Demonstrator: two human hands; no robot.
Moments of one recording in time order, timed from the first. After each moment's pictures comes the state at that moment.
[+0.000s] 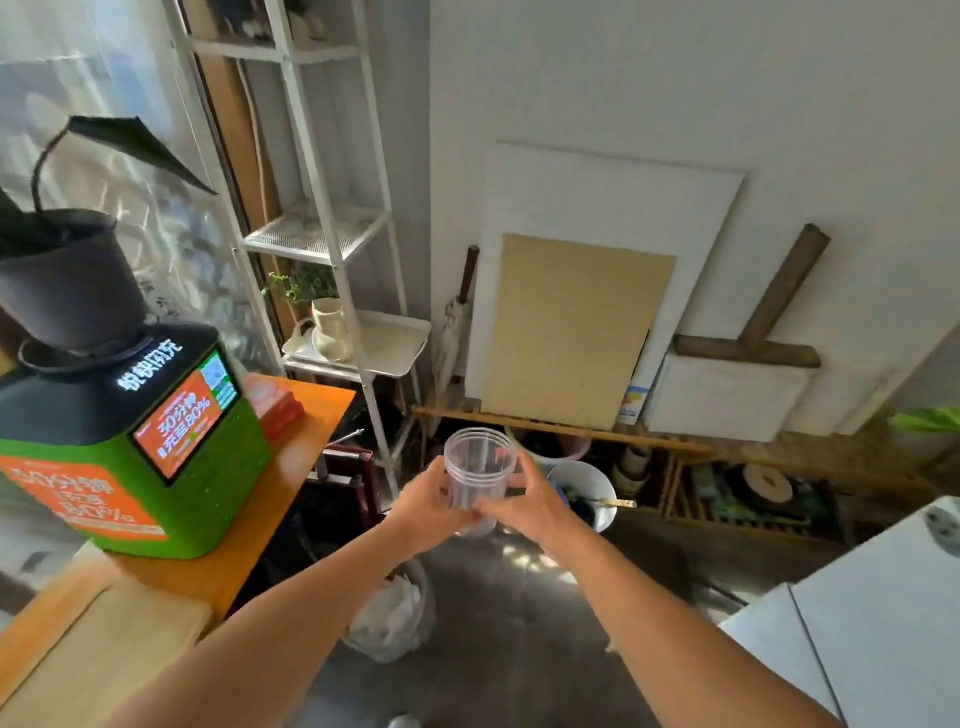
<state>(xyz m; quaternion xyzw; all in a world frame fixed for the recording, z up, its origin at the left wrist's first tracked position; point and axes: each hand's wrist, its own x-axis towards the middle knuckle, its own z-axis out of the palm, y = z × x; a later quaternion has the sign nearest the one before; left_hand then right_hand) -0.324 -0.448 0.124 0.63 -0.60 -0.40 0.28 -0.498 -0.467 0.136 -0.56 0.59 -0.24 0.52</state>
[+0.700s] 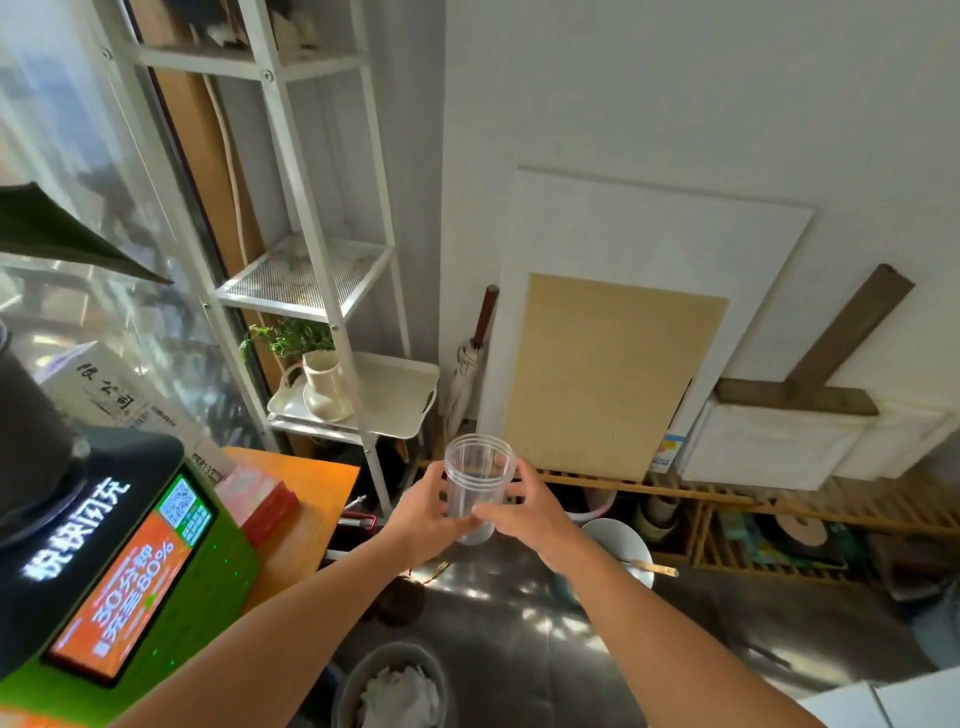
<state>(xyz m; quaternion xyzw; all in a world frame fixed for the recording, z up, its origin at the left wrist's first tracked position) -0.229 -0.646 0.121 0.59 -0.61 -0.43 0.29 -0.402 -0.661 0.131 -0.53 0.61 -0.25 0.54</state>
